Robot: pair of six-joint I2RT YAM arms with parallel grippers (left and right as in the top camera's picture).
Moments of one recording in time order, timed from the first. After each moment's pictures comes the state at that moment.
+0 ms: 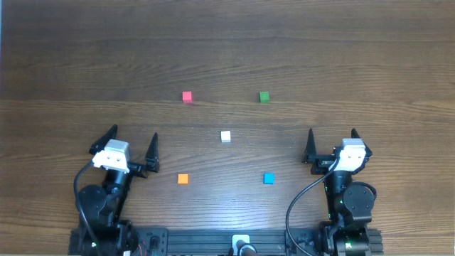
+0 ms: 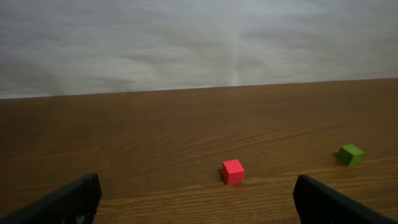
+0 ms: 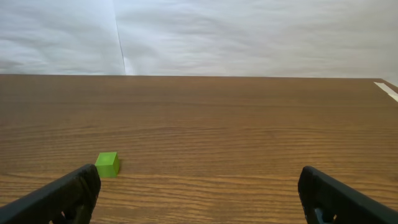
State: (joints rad) left arm 0.01 0.01 0.01 -0.06 0.21 -0.02; right arm 0.04 0.02 0.01 -0.07 0.05 0.00
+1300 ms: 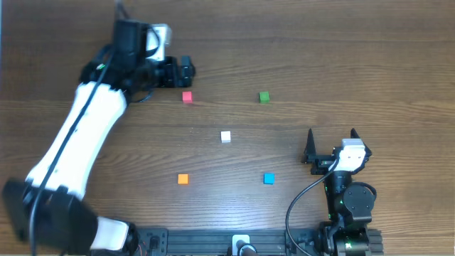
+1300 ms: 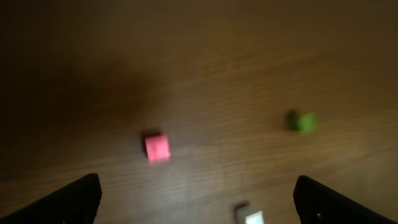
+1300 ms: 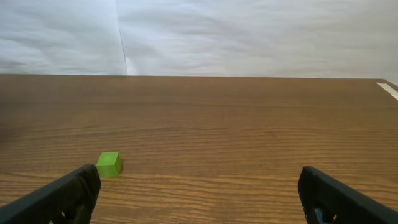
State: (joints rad) left arm -0.22 1.58 1.34 -0.71 0.23 -0.23; right arm 0.04 0.01 0.01 -0.07 0.04 0.00
